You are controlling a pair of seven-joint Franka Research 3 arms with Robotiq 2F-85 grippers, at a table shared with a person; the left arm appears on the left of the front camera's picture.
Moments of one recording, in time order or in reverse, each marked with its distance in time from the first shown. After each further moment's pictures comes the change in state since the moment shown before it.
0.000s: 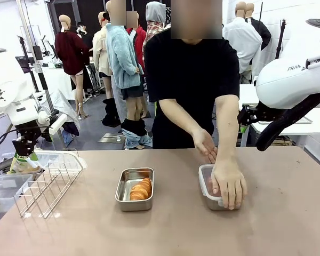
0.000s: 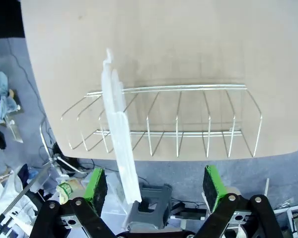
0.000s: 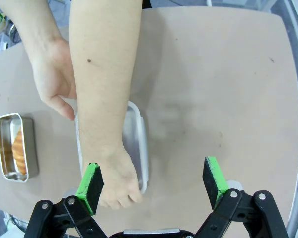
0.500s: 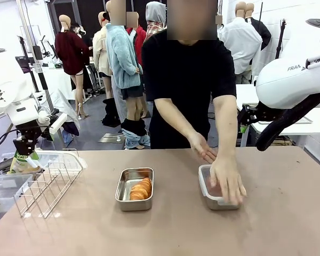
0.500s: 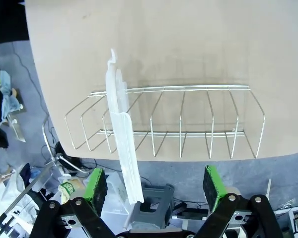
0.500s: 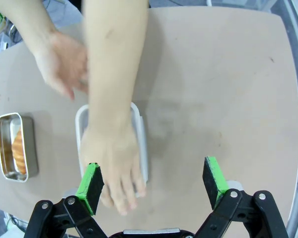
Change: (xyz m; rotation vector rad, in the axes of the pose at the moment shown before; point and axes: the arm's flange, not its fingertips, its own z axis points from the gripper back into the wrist) left arm 0.001 0.001 -0.001 0.011 0.001 -0.002; right arm 0.000 0.000 0.000 0.000 0.000 0.000
